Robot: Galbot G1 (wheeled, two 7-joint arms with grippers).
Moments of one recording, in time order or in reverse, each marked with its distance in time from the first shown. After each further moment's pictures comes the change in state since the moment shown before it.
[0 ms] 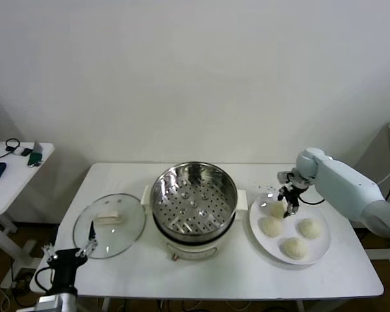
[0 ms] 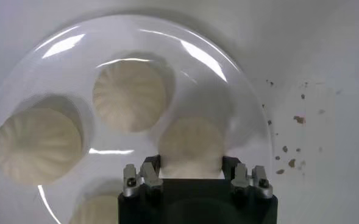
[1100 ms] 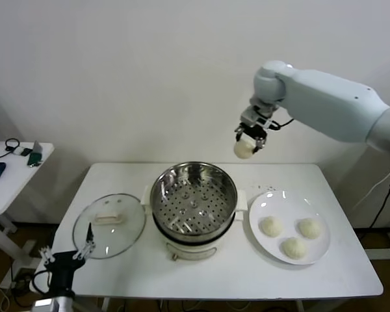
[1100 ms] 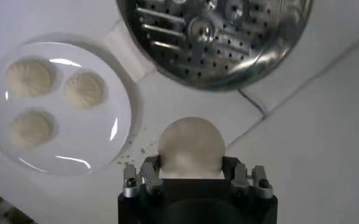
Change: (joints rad) left arm 0.033 0.014 0.001 -0.022 -0.027 0.008 -0.013; right arm 0.641 0.212 -0.435 0.420 0.098 0.306 -0.044
